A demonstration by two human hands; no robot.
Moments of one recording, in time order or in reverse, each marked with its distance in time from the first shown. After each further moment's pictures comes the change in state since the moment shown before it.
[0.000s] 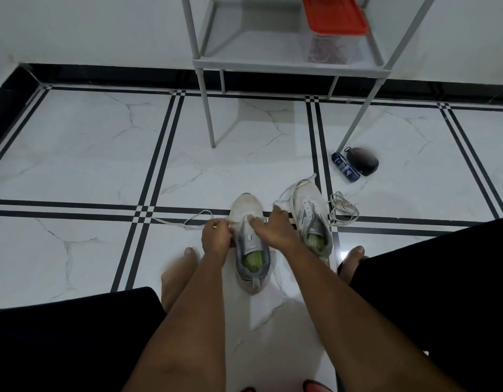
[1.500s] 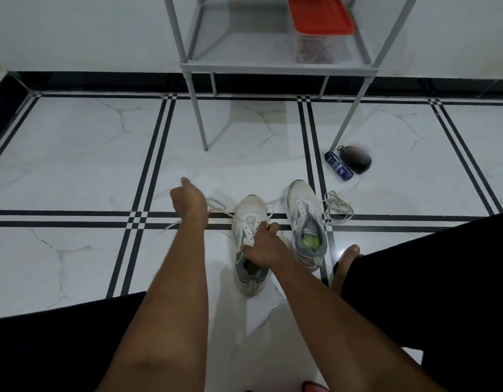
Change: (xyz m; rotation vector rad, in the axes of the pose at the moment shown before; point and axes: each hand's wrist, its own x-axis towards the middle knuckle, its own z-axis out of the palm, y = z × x) left_hand 0.008 0.112 -0.001 -0.164 0.307 0.091; right_hand -0.001 0.032 0.035 -0.298 -0.070 -0.083
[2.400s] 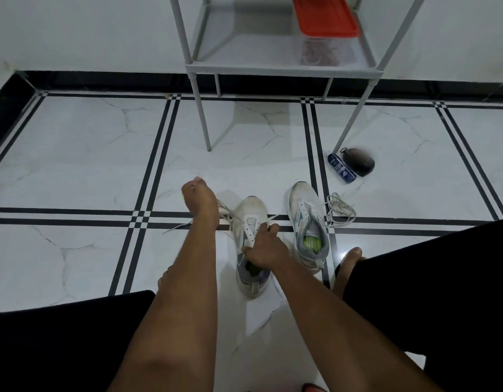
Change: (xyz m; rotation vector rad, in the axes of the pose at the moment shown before) left_hand -0.002 -0.009 0.017 -0.108 -0.059 0.122; right_hand 0.001 -0.007 0.001 -0.042 -0.006 0.021
